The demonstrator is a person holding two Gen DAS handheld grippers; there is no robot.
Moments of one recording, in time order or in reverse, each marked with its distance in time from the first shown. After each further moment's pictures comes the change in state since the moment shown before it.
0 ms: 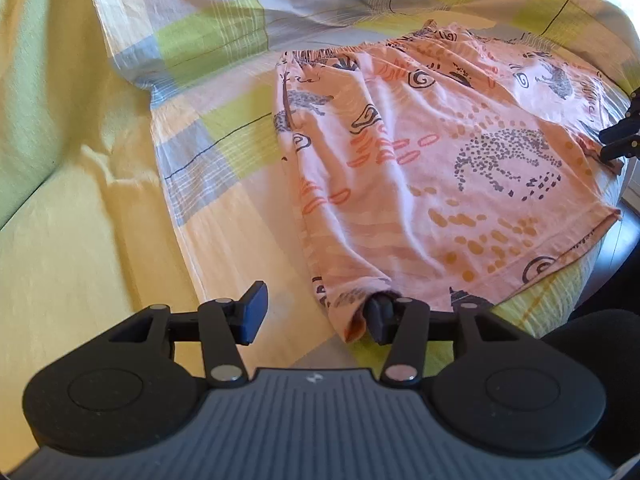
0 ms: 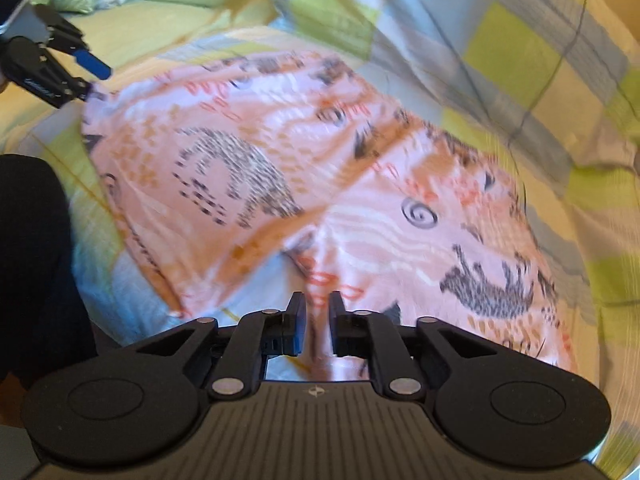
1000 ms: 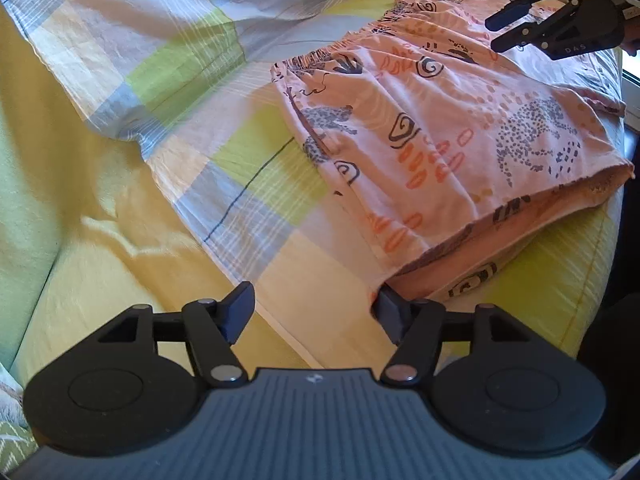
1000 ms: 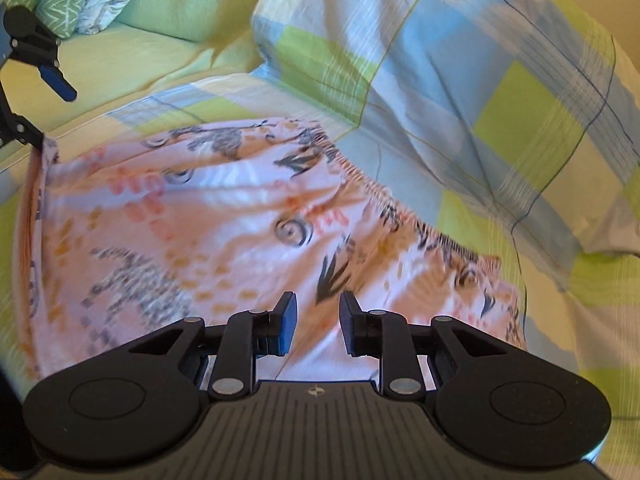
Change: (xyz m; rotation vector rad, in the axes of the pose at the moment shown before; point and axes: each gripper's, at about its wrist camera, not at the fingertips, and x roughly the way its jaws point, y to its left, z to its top) left arm 0.009 0.051 0.058 0.285 0.096 -0.043; right arm 0.056 -0.022 0.113 -0.080 -0.150 -0.047
